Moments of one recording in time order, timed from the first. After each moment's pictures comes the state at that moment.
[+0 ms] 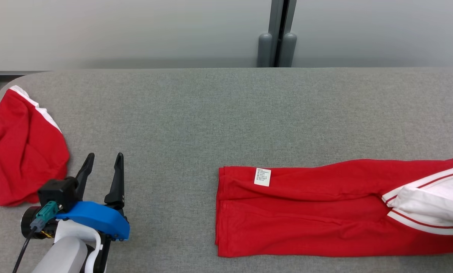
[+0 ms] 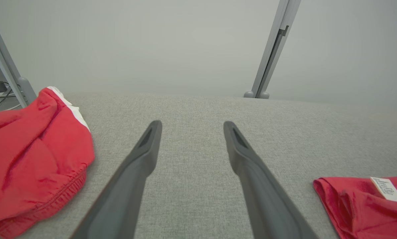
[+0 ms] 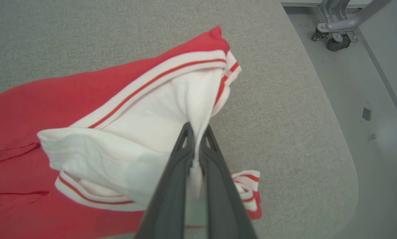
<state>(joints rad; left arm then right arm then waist) -0.29 0.41 -0.48 0.37 -0.67 0.09 -0.23 -0.17 -0.17 -0.48 0.02 0.06 0.13 0.82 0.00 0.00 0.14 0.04</state>
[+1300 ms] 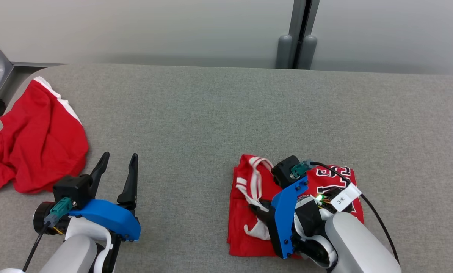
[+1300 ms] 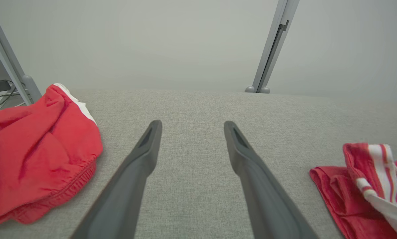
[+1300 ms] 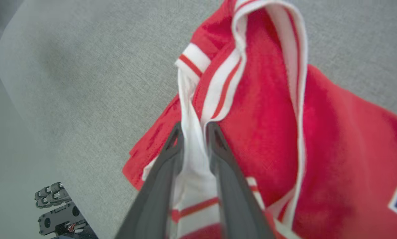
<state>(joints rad) -0.31 0.41 -0.53 0.35 -0.66 0.09 -0.20 -0.41 -0.05 0.45 0.37 0.35 0.13 0.67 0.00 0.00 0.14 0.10</state>
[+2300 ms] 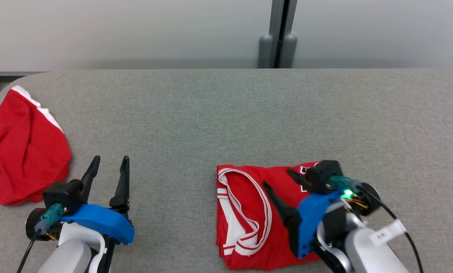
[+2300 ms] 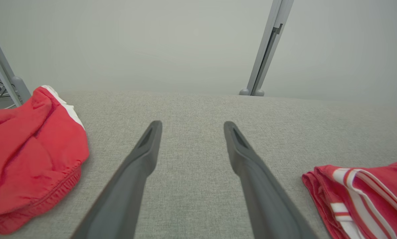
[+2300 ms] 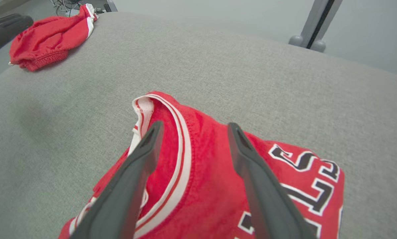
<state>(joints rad) -0.28 0.43 -0.51 0.33 -0.69 0.11 -0.22 -0.23 -0.05 0.29 0.11 0.18 0.13 0.37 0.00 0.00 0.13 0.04</state>
